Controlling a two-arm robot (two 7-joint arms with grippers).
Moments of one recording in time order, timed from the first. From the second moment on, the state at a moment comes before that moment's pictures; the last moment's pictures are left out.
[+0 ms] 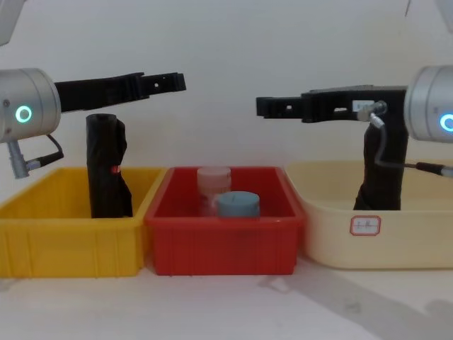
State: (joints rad) left arm -0.49 0.33 0.32 -1.44 -0.63 0.23 -0.33; right arm 0.40 0.25 -0.37 -1.60 0.29 0.34 0.33
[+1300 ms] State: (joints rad) left arm -0.49 0.33 0.32 -1.44 -0.63 0.23 -0.33; right arm 0.58 0.18 -0.53 -1.28 0.21 0.38 0.40
